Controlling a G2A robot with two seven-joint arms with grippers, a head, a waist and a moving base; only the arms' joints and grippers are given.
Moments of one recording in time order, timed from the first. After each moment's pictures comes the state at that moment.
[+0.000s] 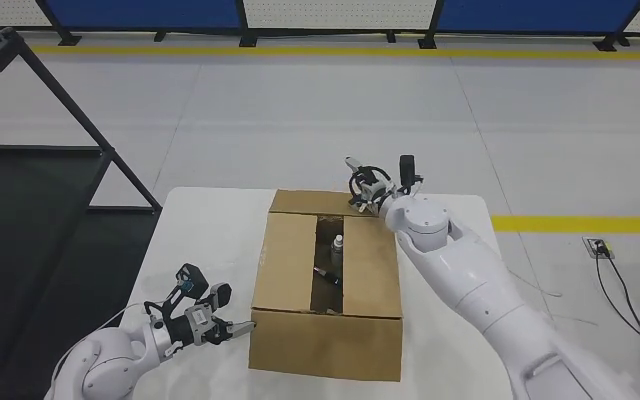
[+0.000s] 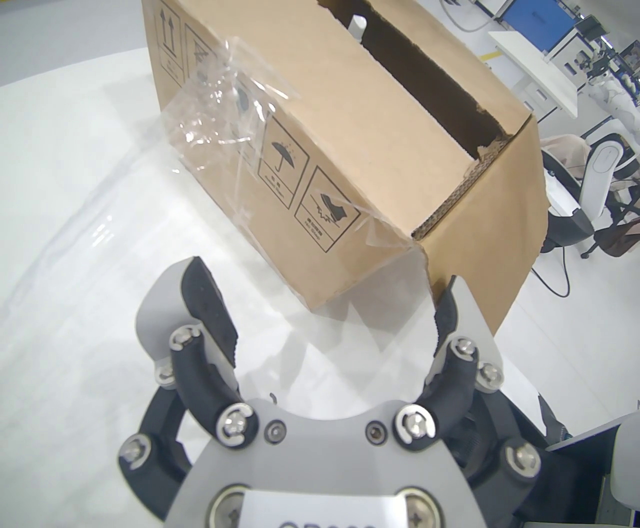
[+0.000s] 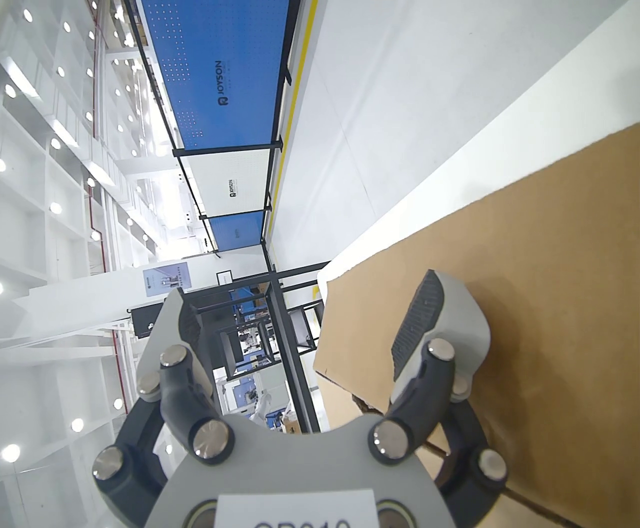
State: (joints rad) left arm 1.27 -1.03 -1.55 -1.58 0.65 -0.82 -0.62; right arm -0.23 -1.39 0.65 -0.73 0.69 0.15 0.17
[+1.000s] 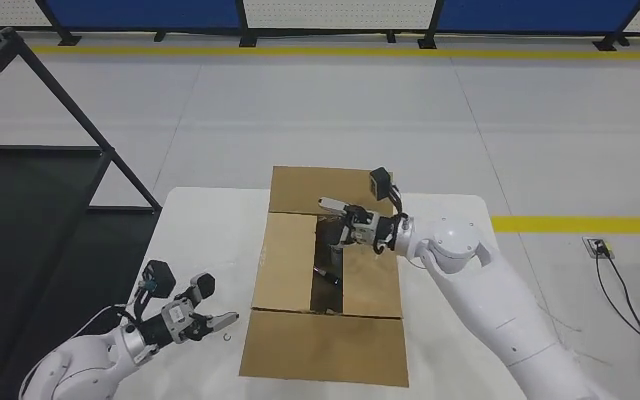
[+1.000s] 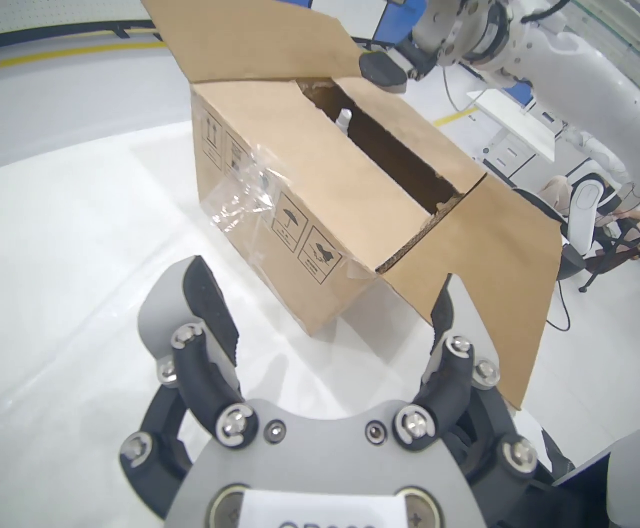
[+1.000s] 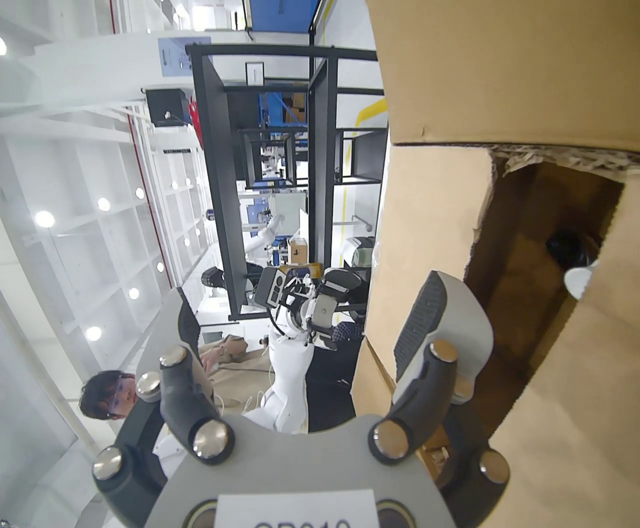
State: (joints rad) left arm 1.35 -1.00 -1.69 -1.66 0.55 -0.85 -0.50; right arm -0.46 -1.27 0.90 -1.11 0.48 0.03 0.81
